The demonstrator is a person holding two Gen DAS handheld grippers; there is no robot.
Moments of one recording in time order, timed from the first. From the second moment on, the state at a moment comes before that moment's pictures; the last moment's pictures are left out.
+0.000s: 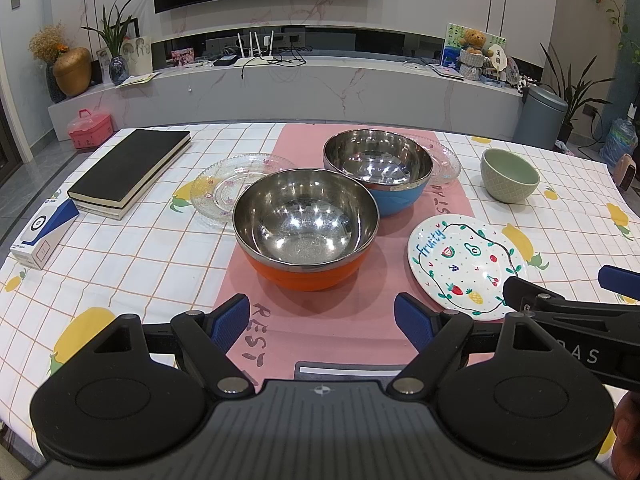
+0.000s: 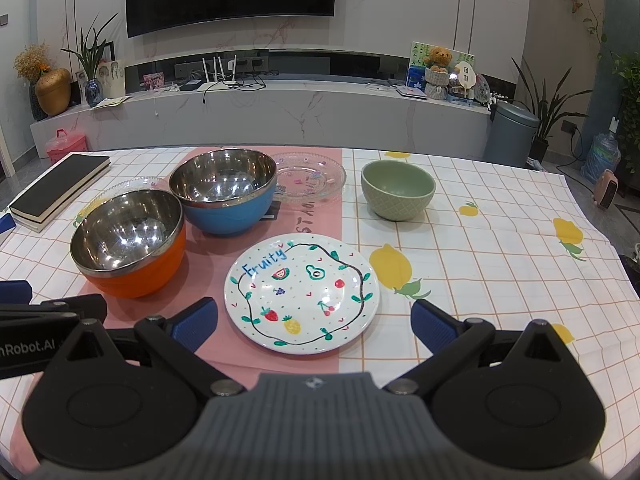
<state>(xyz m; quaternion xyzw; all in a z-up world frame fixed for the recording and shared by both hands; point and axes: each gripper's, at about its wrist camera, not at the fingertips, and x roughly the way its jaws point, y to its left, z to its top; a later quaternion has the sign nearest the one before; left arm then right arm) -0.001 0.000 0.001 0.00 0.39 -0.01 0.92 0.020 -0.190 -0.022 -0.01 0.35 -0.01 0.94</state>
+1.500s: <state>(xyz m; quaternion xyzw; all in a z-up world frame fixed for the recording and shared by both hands) 0.078 0.065 0.014 -0.02 0.42 -0.02 0.91 0.104 -0.162 -0.001 0.00 0.36 0.06 0.93</state>
